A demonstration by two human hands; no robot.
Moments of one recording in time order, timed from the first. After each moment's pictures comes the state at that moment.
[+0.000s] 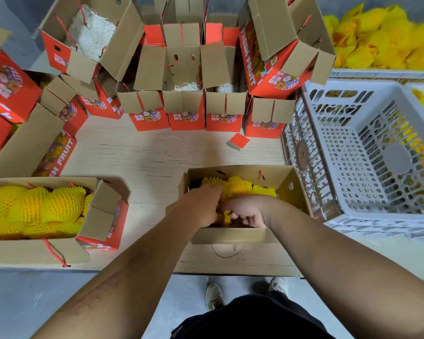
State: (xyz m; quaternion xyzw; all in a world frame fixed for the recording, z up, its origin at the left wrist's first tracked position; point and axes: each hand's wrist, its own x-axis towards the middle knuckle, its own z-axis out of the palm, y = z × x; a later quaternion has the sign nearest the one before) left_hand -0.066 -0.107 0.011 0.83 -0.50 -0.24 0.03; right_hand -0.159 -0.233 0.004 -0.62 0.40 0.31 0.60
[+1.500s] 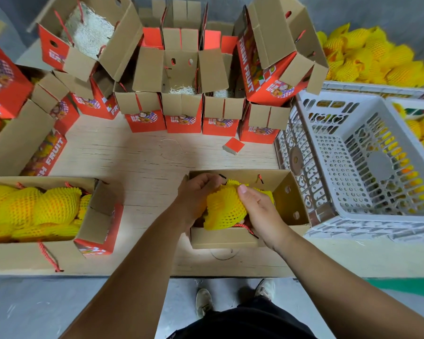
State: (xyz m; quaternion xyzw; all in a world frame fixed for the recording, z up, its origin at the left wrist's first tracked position) left_hand -0.062 -0.093 0.032 0.64 -0.16 -0.45 0.60; right_hand -0.209 -0.202 0.016 -0.68 0.29 -0.10 0.66
